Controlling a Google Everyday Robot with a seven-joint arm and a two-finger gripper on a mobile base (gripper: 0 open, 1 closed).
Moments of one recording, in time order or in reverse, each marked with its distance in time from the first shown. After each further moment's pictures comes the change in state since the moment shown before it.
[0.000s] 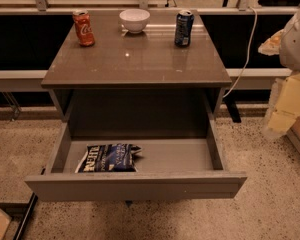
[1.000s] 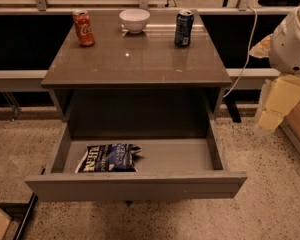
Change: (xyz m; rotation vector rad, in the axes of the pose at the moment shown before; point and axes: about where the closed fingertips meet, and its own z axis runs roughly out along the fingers) arm -0.008 -0.009 0.019 -0.018 -0.036 -0.012
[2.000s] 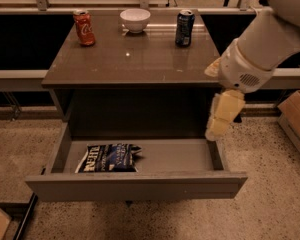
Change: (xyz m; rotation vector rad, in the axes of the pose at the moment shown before) arm -0.049 -0.005 0.084 -0.112 -0.122 -0.037
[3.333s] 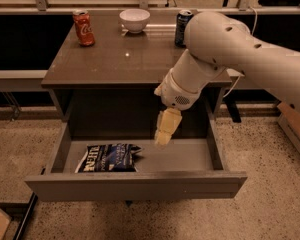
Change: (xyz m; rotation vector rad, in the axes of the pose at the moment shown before) arm -0.081 -0.008 0.137 -0.128 -0.095 -0.098
